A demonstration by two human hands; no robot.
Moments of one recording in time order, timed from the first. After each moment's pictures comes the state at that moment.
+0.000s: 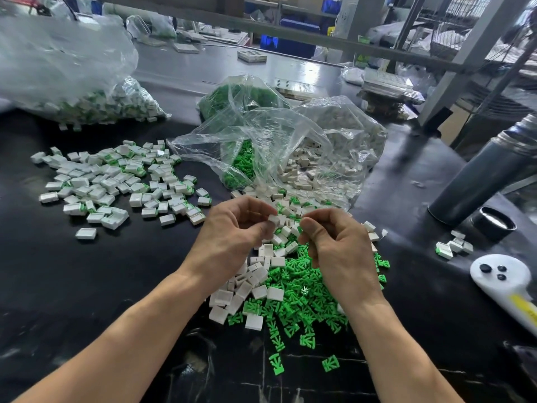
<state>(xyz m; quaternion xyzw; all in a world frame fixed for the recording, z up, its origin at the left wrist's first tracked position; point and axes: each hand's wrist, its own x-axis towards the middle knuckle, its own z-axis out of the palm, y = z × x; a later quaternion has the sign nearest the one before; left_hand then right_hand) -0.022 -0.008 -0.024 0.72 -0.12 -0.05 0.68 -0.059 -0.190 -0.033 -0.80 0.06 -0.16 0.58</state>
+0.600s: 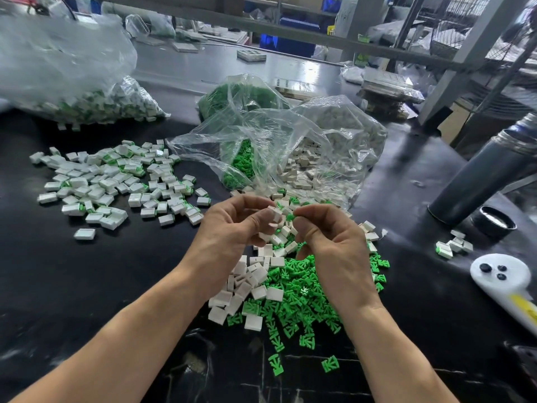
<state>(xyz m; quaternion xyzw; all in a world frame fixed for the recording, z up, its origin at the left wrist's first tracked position) -0.021 -0.011 -0.023 0.61 -0.08 -0.11 0.78 -0.064 -0.179 -0.028 -0.72 0.01 -0.15 0.68</state>
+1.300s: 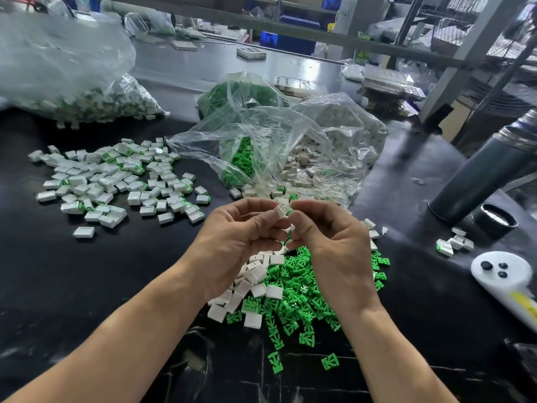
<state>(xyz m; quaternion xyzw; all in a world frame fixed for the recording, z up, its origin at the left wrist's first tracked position) -0.026 -0.014 -0.021 0.48 -0.06 -0.19 0.85 -0.067 -0.170 -0.026 -0.70 -0.02 -0.20 0.68</state>
